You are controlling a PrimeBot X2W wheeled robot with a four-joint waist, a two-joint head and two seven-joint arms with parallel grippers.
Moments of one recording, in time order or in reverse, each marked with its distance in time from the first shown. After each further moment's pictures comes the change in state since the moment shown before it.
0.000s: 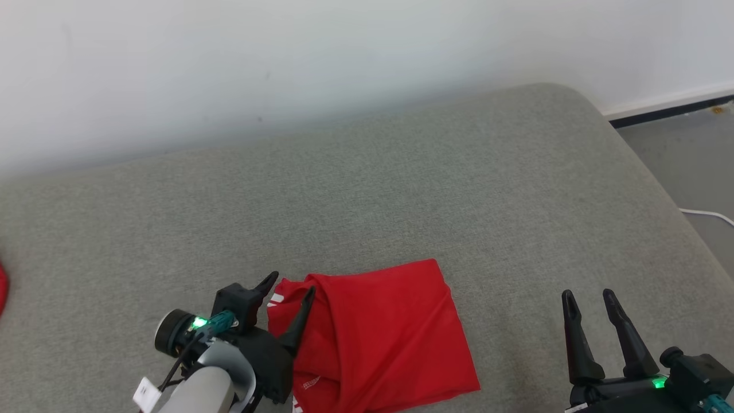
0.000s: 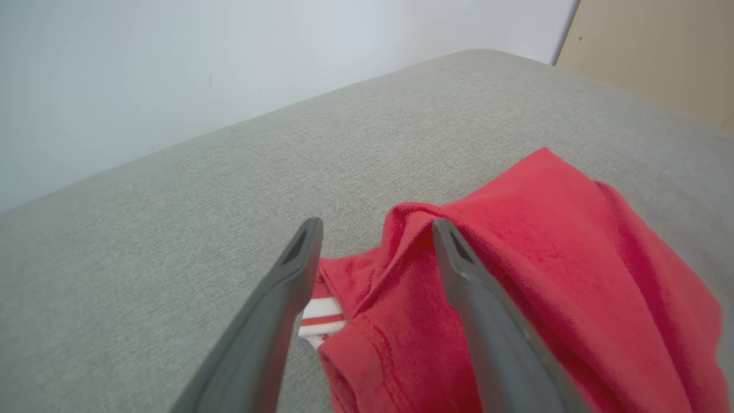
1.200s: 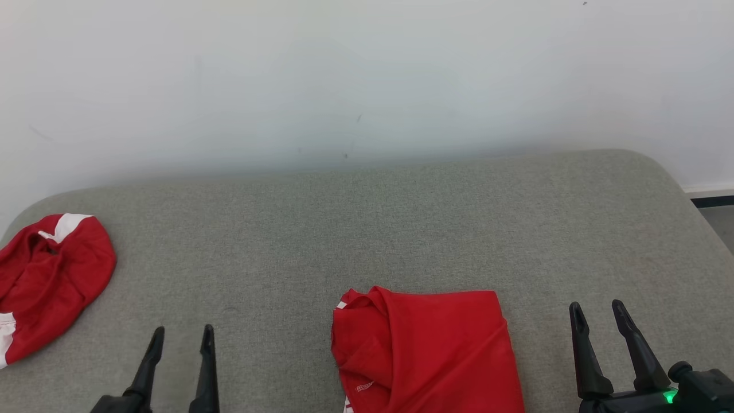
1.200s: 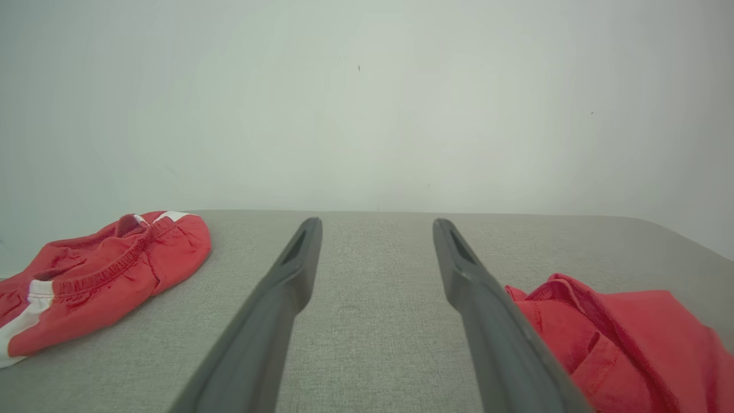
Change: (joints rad) left arm 0.592 -0.065 0.564 -0.690 0.207 0.105 -0.001; right arm 0.062 -0.011 -0.021 -0.054 -0.039 0.000 0.000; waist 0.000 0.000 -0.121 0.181
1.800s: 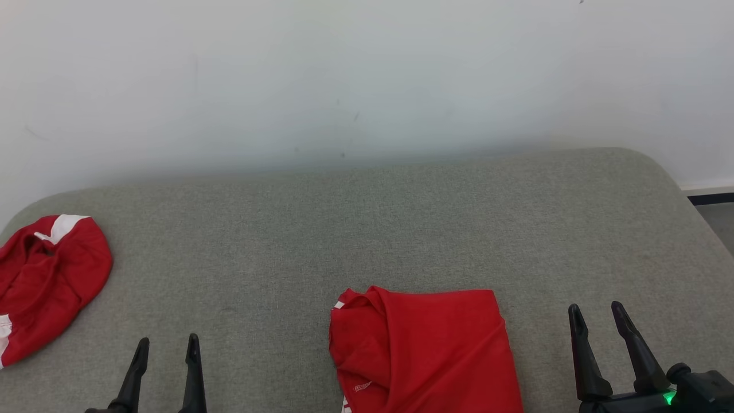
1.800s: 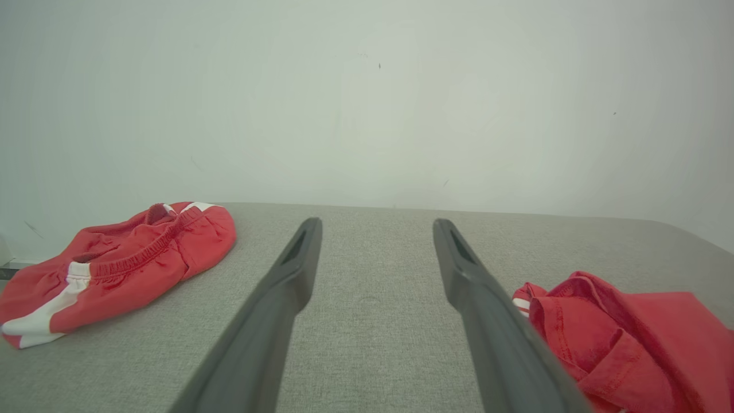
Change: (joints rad) left arm 0.045 -0.048 0.099 -0.024 0.051 -0.036 0.000; right arm 0.005 0.000 -0.001 -0.001 -0.018 0.000 0.000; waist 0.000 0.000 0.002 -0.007
